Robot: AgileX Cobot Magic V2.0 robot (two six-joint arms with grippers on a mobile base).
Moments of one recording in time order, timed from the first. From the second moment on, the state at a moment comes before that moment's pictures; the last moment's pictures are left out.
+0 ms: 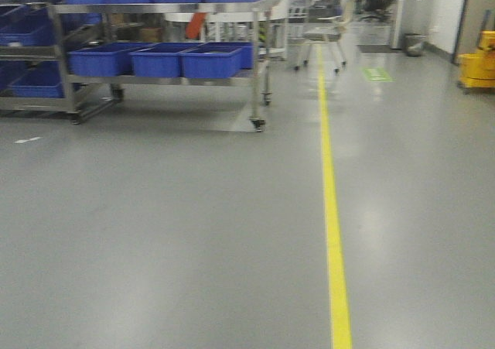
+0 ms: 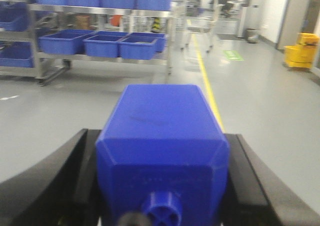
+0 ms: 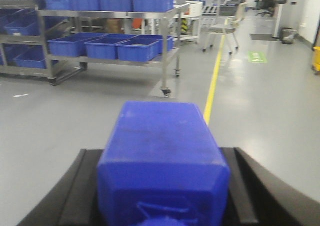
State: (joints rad) left arm -0.05 0.26 -0.34 -0.35 0.20 0.26; right arm 0.09 0.38 -0.34 0.10 0.03 -0.04
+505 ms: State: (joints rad) left arm -0.05 0.26 -0.34 -0.35 0.20 0.26; right arm 0.09 0.38 -0.34 0.10 0.03 -0.04
